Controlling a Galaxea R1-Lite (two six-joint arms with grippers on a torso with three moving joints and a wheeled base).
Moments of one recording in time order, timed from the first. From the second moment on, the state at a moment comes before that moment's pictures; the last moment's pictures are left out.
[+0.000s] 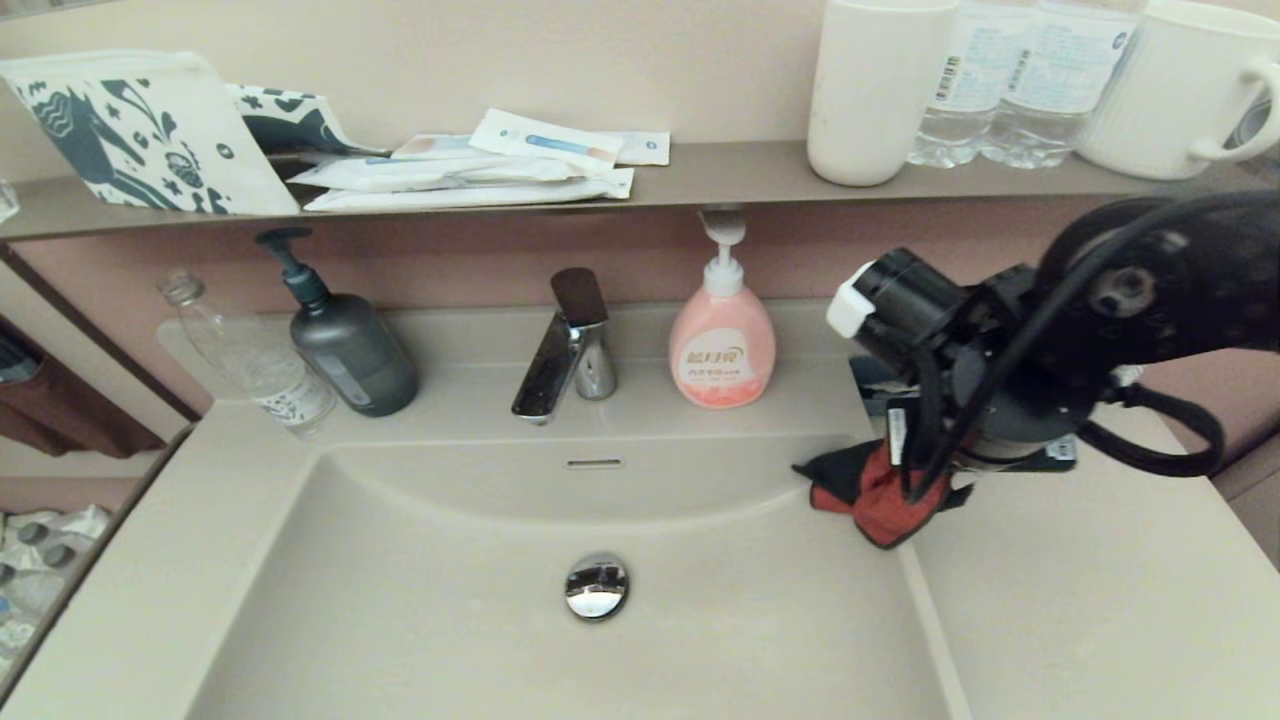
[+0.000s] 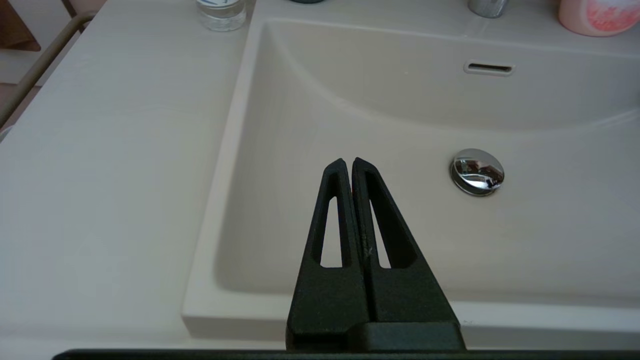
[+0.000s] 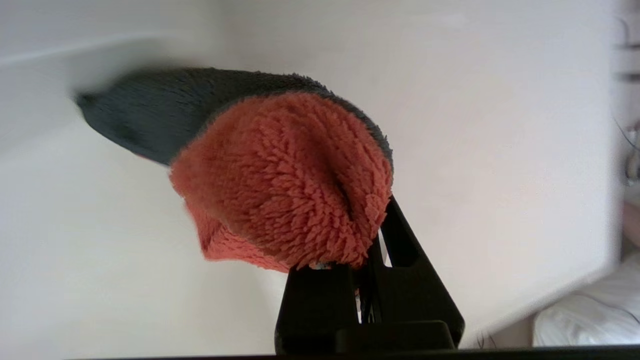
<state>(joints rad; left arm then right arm) 0.00 0.00 0.00 0.00 0.03 -0.09 0.63 1.88 -1.70 0.95 -0.70 0.71</state>
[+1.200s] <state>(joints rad) 0.00 0.00 0.00 0.00 0.03 -0.09 0.36 1.39 -0.28 -0.43 -0.30 0.38</state>
